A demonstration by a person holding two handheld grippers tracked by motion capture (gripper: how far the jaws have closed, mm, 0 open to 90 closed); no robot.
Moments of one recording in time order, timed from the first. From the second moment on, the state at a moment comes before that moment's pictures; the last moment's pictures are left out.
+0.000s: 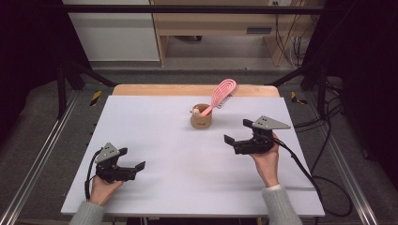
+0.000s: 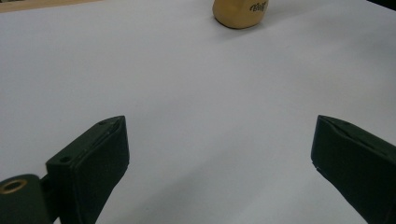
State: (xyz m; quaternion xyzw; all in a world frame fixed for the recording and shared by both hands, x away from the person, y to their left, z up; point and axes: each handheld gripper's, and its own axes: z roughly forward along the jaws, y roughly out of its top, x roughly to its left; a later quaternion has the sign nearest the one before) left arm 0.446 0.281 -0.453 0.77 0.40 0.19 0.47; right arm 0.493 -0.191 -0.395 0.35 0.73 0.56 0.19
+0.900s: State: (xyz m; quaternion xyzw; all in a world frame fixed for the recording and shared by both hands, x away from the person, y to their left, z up) left arm 0.446 0.280 -0.454 0.77 0.39 0.19 0.47; right arm 0.472 -0.236 -0.456 0.37 0.74 0.54 0.18
